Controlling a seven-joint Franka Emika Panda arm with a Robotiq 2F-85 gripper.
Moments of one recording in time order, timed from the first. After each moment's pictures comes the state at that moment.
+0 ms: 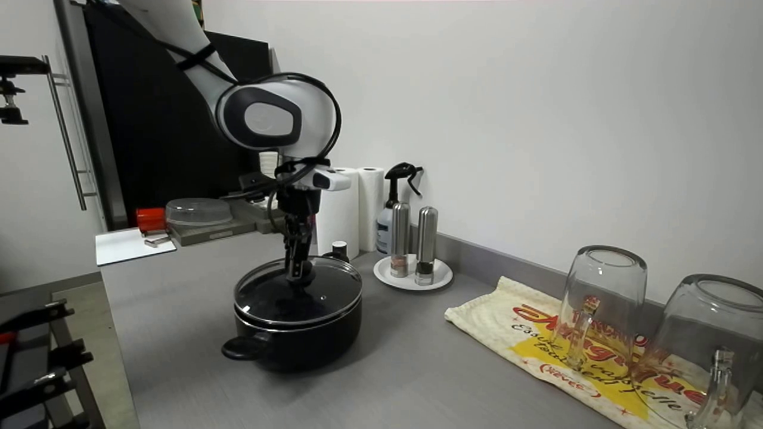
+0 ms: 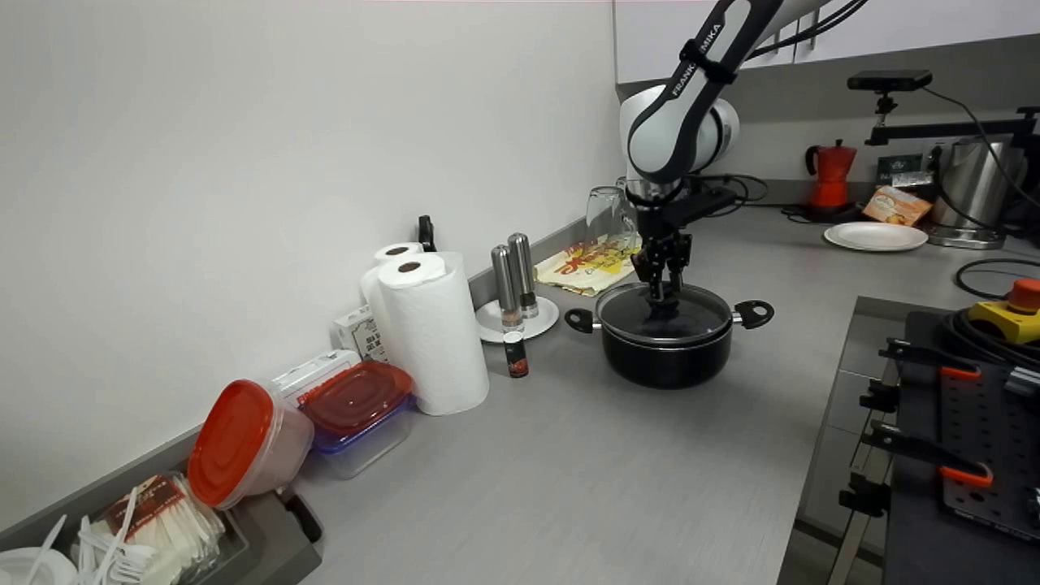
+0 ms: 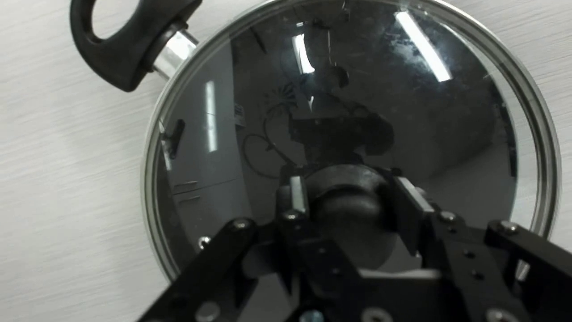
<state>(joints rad) -0.07 0.45 -0.09 -2.09 0.02 2.41 0.13</state>
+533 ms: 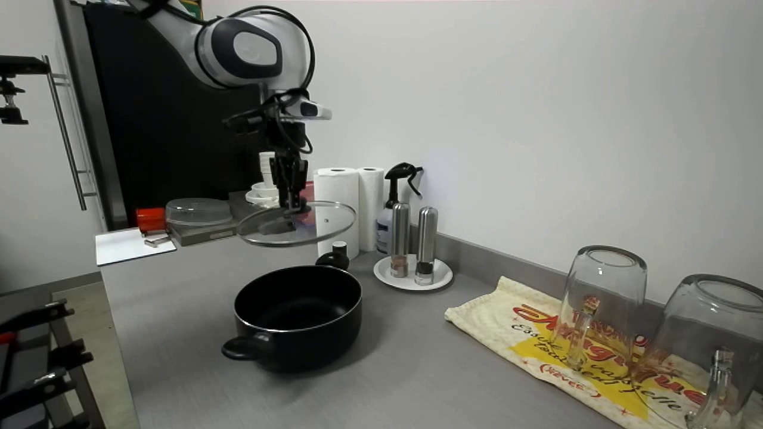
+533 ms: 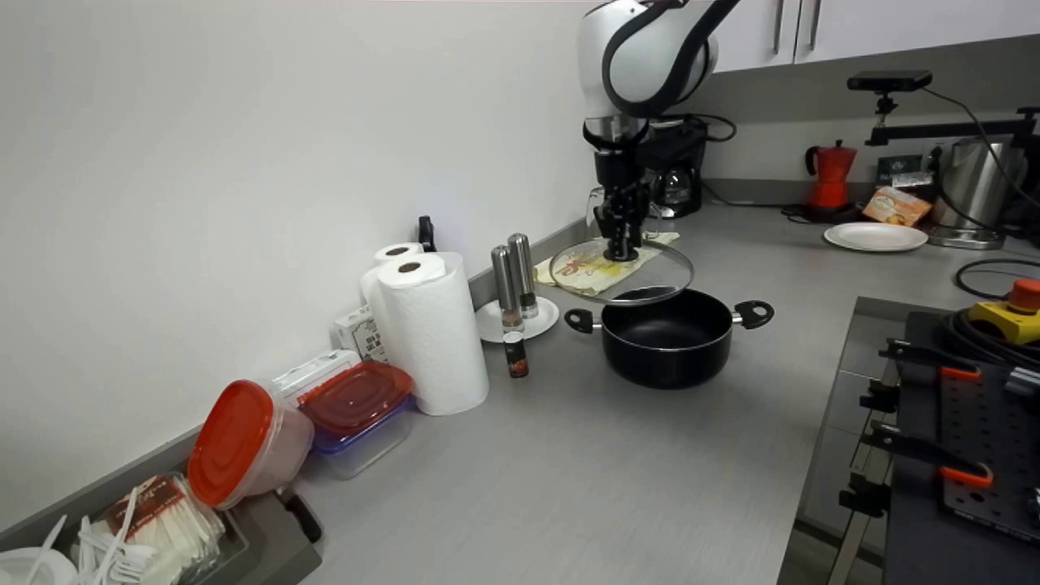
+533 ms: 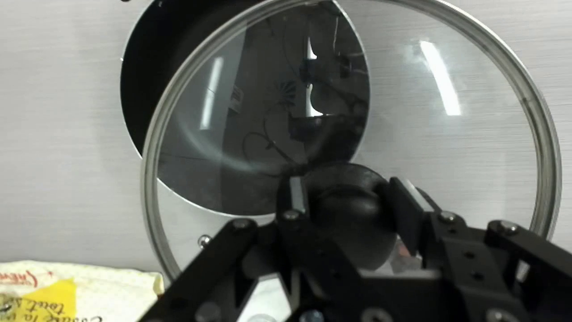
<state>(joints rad) 0.05 0.26 -0.05 -2.05 -0.11 2.29 0.14</state>
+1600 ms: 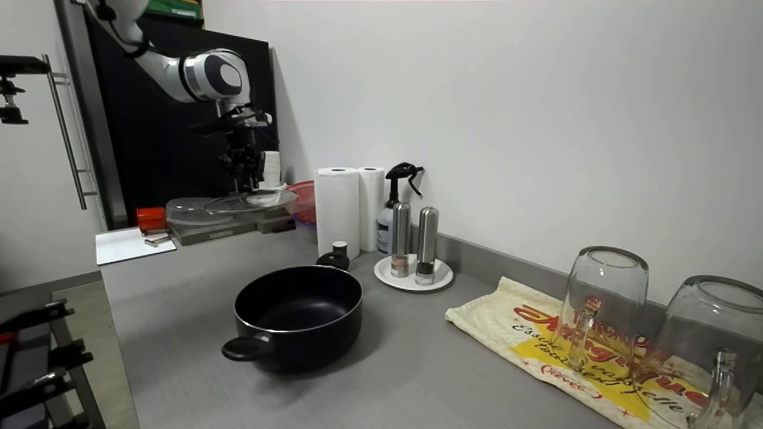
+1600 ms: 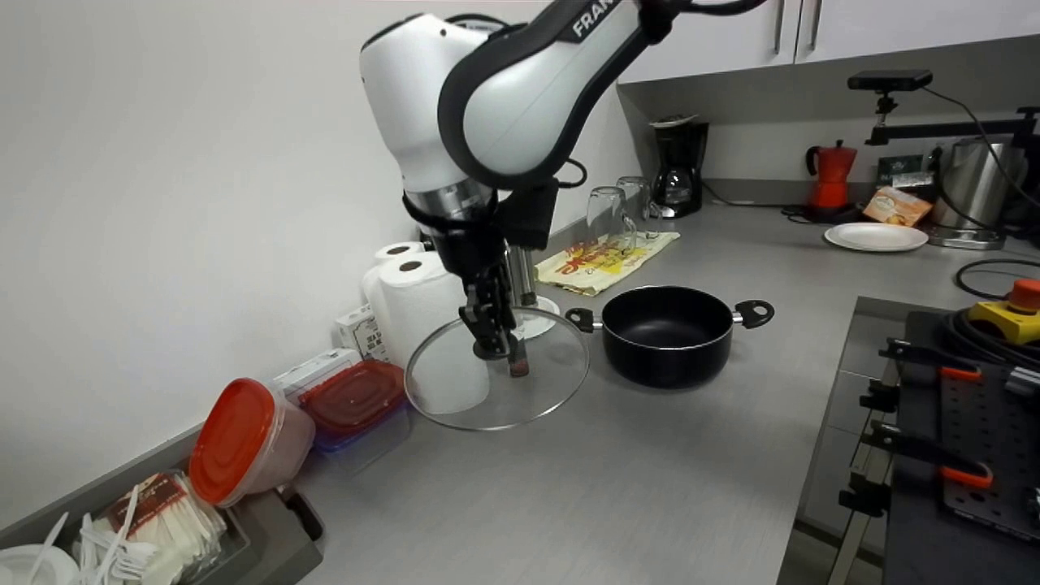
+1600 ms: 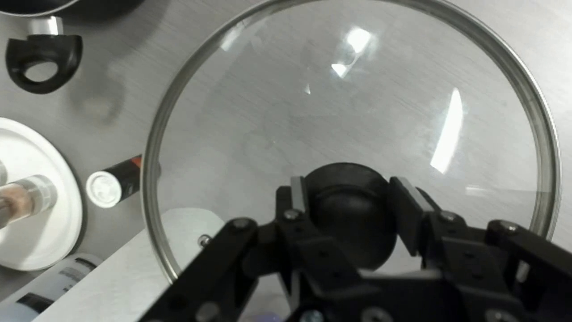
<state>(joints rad) 0.36 0.60 0.14 -1.61 -0.30 2.09 0.13</state>
